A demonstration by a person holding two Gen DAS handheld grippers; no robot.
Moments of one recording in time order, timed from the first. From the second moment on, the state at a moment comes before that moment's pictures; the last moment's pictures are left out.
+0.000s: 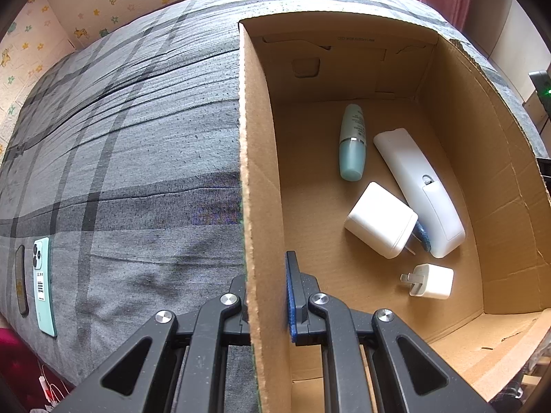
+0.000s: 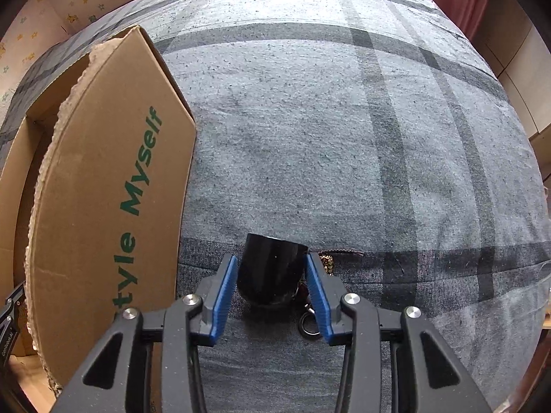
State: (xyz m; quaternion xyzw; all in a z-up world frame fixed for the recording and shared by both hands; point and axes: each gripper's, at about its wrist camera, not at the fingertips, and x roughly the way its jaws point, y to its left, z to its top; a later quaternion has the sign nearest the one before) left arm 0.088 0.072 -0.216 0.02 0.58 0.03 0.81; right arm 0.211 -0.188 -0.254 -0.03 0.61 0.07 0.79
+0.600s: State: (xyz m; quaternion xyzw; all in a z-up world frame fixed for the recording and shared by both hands) left arm 0.086 0.074 -0.216 0.01 0.58 0.03 0.82; right arm 0.181 -0.192 -0.196 -0.03 0.58 0.07 0.81
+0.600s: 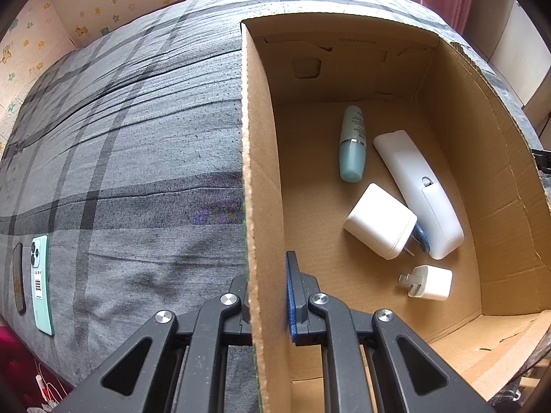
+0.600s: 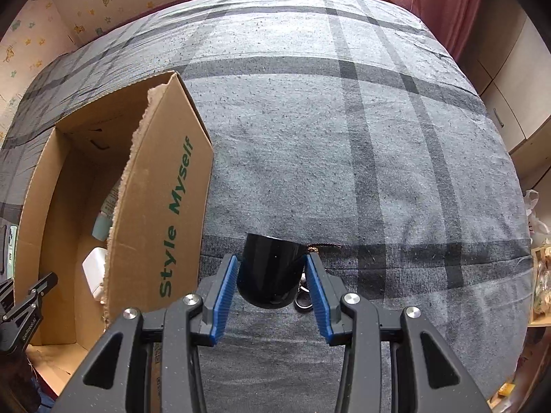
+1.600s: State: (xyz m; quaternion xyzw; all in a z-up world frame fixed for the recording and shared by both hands) left arm 0.086 0.077 -0.216 0.01 0.58 0.02 0.82; right arm 0.150 -0.133 -0.108 -0.06 0.51 0.13 0.85
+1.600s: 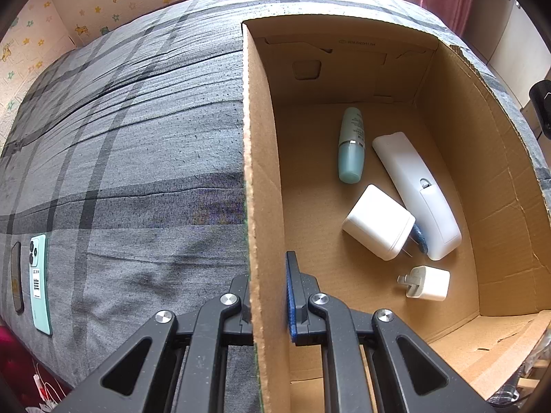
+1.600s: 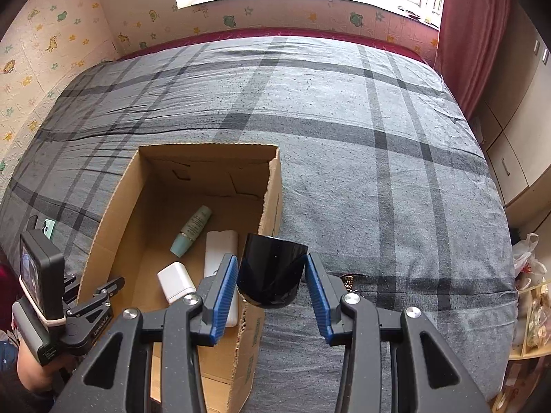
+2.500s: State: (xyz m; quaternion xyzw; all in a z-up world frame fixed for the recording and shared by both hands) left arm 0.086 0.079 -0.215 0.01 0.58 0.02 0.82; right arm 0.132 -0.048 -0.154 -0.10 0.54 0.20 0.81
